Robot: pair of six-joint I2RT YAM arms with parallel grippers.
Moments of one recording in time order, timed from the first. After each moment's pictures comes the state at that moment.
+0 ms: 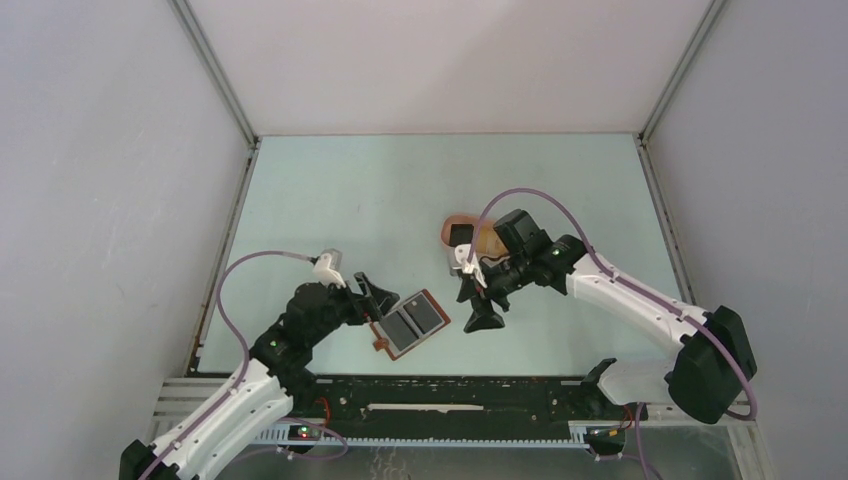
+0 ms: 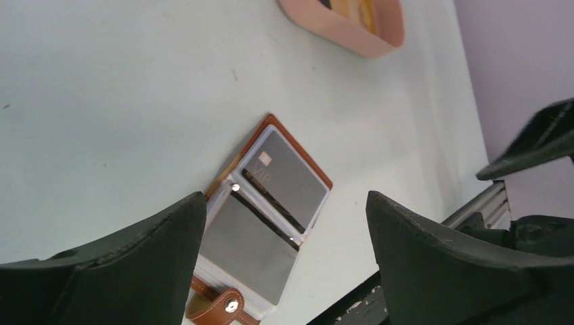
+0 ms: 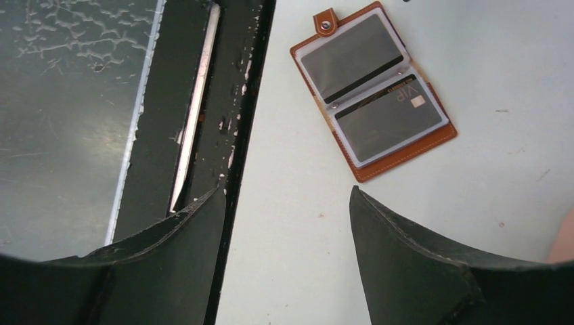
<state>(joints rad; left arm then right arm) -0.56 0.47 0.22 -0.13 0.07 -0.73 0.70 1.29 0.97 -0.65 -0.87 -0.67</state>
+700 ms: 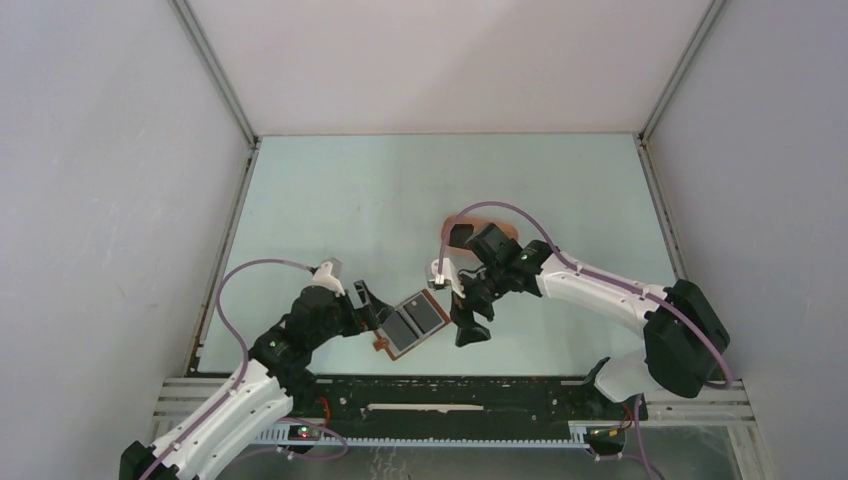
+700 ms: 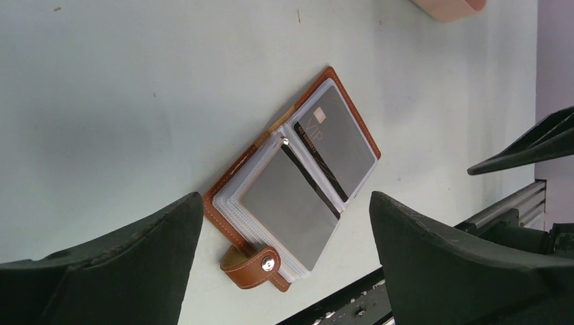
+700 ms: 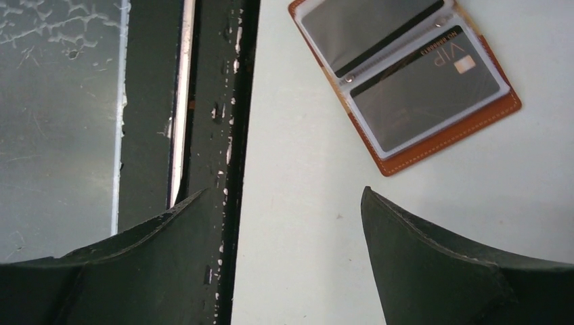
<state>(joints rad) -0.56 0.48 0.22 -0.32 0.03 -0.78 0.81 1.44 0.97 -0.60 -0.75 -0.56</state>
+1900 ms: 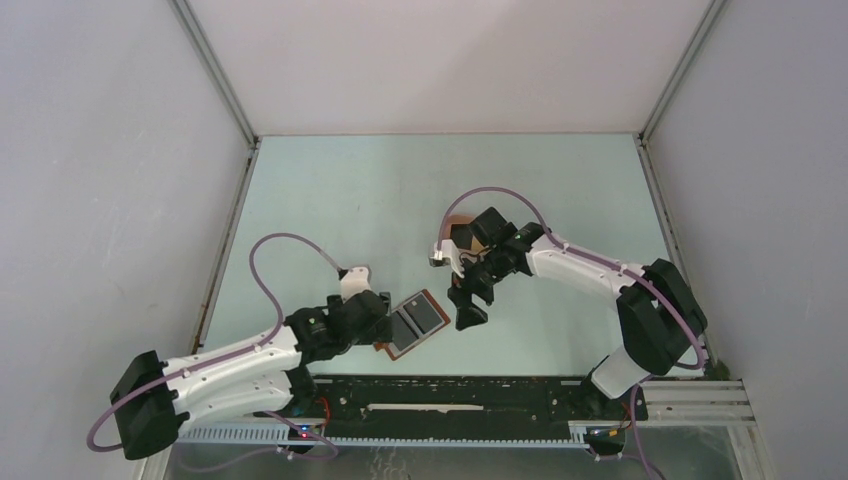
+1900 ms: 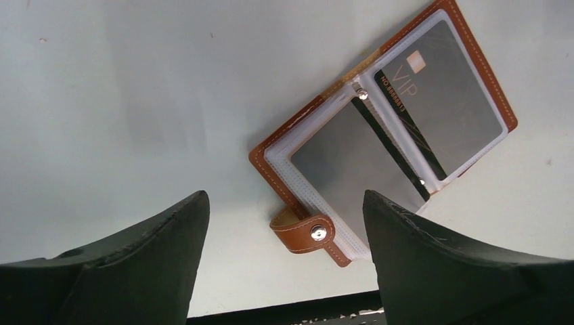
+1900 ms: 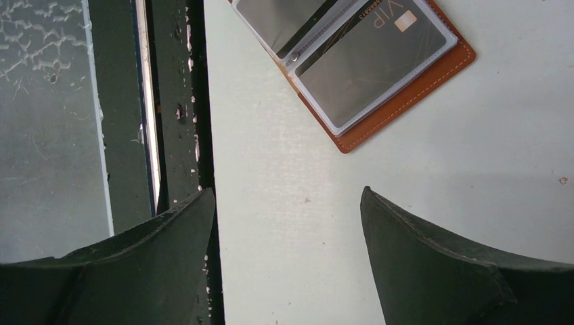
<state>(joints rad) -0.98 0.88 0.45 -0.59 -0.43 -0.89 0.70 1.57 1.05 -0.65 -0.74 -0.53</state>
